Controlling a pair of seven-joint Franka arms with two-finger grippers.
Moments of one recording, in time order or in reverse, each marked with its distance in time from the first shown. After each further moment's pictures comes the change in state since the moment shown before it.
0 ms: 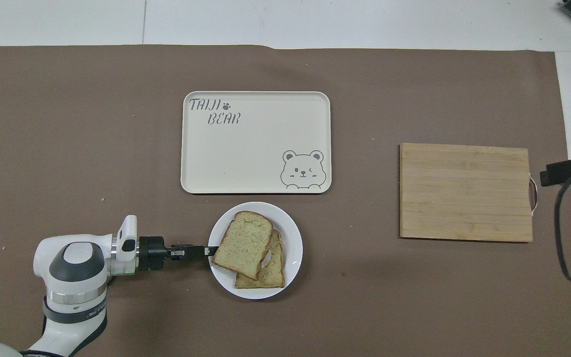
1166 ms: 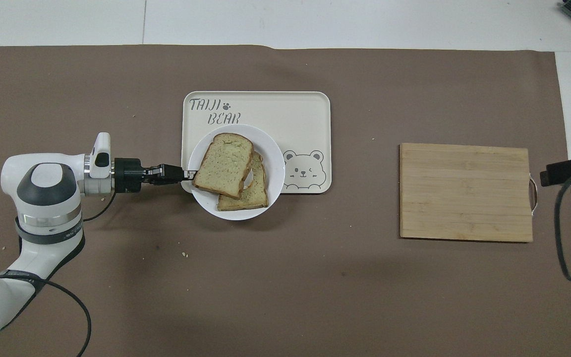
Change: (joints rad) left arm 0.088 0.336 -0.016 0.650 0.145 -0.010 -0.369; right arm 0.000 0.000 0.000 0.000 0.000 0.000 0.000
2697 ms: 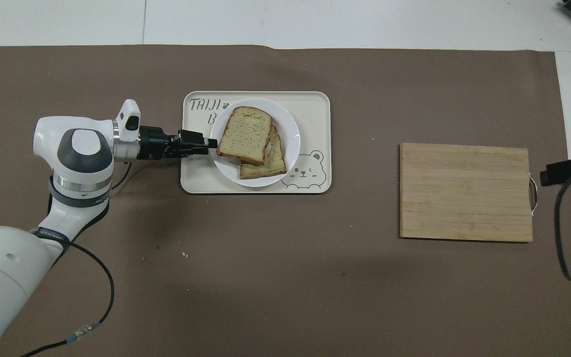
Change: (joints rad) left arm -0.008 0.070 -0.054 0.118 0.161 0.109 -0.096; right arm 0.000 0.000 0.000 0.000 0.000 0.000 0.000
